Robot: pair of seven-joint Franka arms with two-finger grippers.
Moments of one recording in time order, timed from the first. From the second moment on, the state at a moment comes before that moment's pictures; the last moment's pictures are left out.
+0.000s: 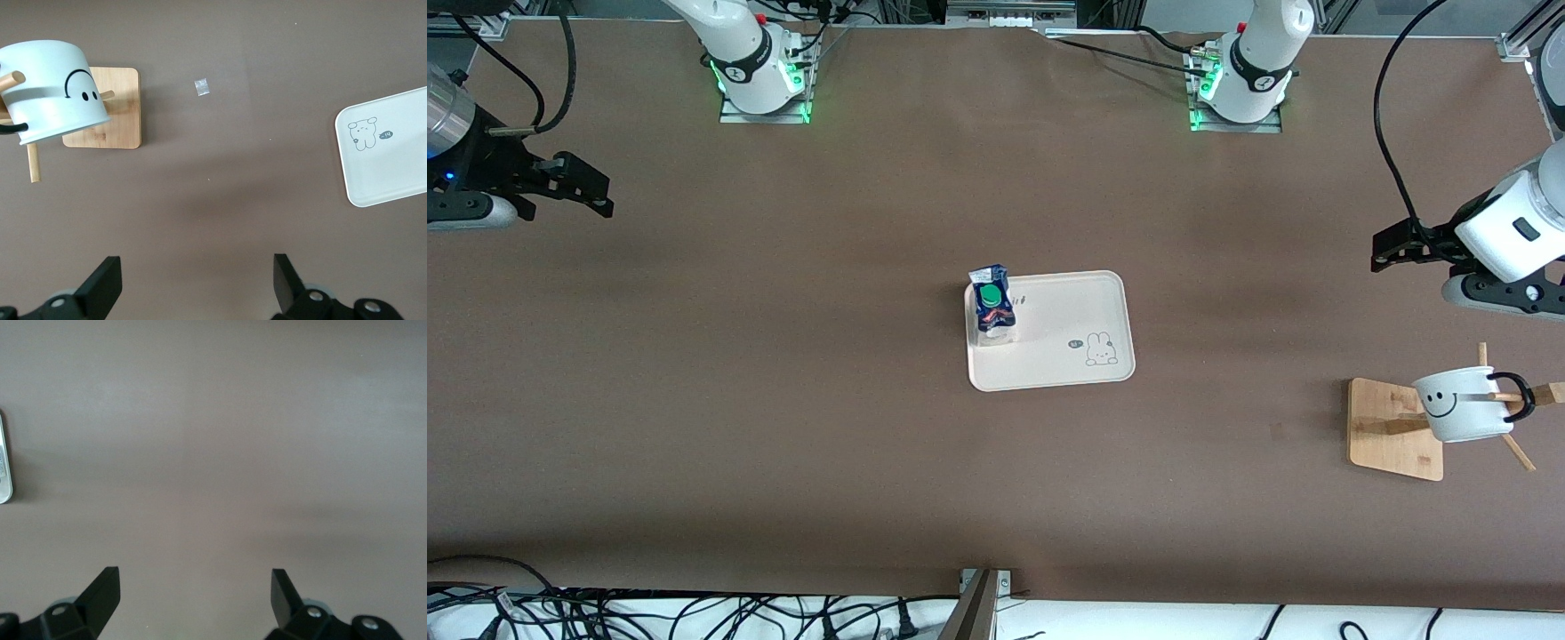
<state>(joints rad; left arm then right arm) -0.02 0.18 0.00 -1.47 0.02 1.56 0.12 0.09 -0.04 -0.04 -1.68 -0.01 1.62 -0.01</state>
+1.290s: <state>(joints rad) 0.09 0.15 0.00 -1.82 0.06 2.19 -0.45 0.09 -0.04 -0.05 -1.68 -0.01 1.62 -0.01</state>
